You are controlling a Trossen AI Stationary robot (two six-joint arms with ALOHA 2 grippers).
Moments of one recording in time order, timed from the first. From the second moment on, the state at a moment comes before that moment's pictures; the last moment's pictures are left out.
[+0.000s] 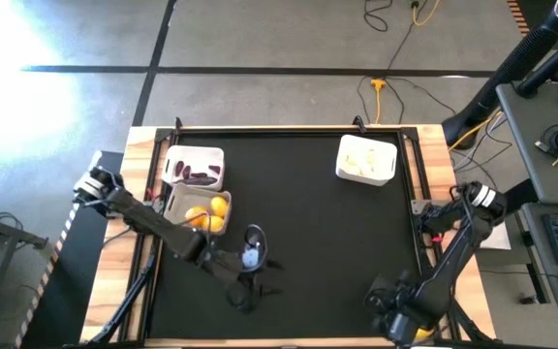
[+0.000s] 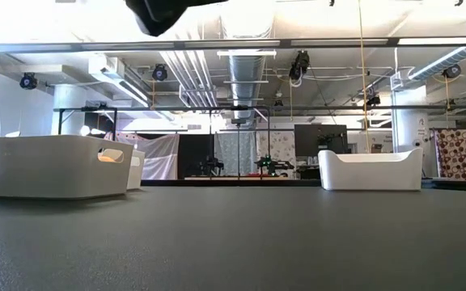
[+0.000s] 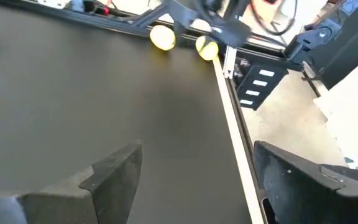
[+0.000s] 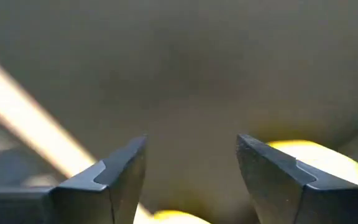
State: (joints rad) left arm -0.52 1.60 1.05 0.09 -0.29 -0.48; right arm 0.99 1.72 1.20 -1.02 -0.01 1.65
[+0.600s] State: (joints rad) left arm -0.61 1.86 1.34 0.11 -0.29 -0.38; right arm 0.99 1.85 1.23 -1.35 -0.27 1.38
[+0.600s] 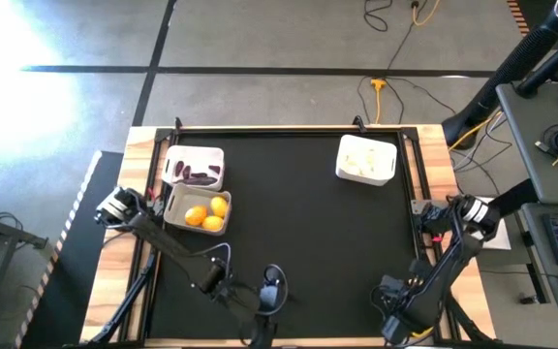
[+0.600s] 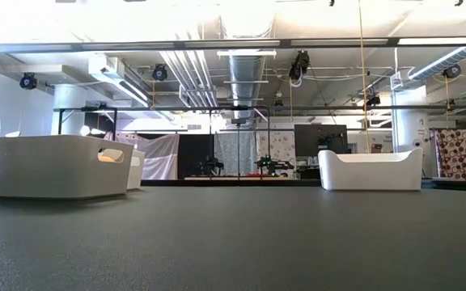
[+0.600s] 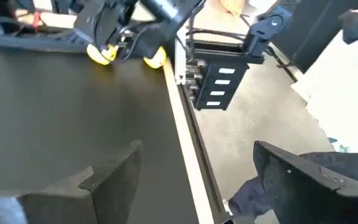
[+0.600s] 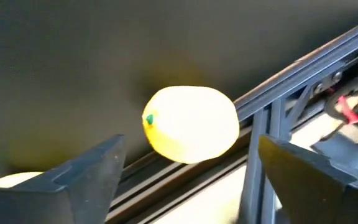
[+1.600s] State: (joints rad) left arm -0.61 1.70 1.34 -0.40 -0.68 -0.16; right arm 0.94 1.91 1.07 -1.32 -0.31 1.10
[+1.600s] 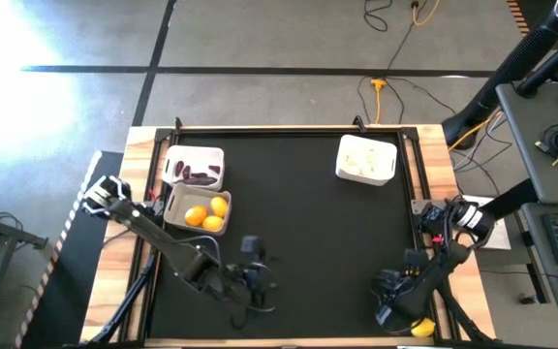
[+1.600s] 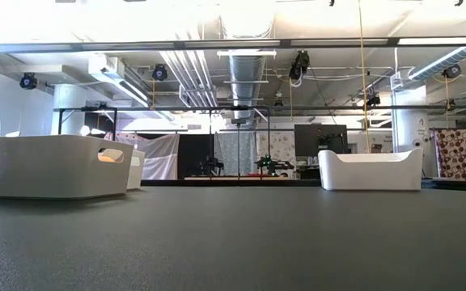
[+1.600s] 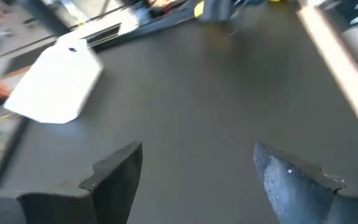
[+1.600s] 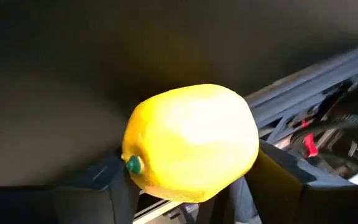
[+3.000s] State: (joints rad) left arm -0.60 1.18 0.62 -0.21 -0.91 -0.64; right arm 0.22 2.03 1.42 -0.40 0.05 0.17
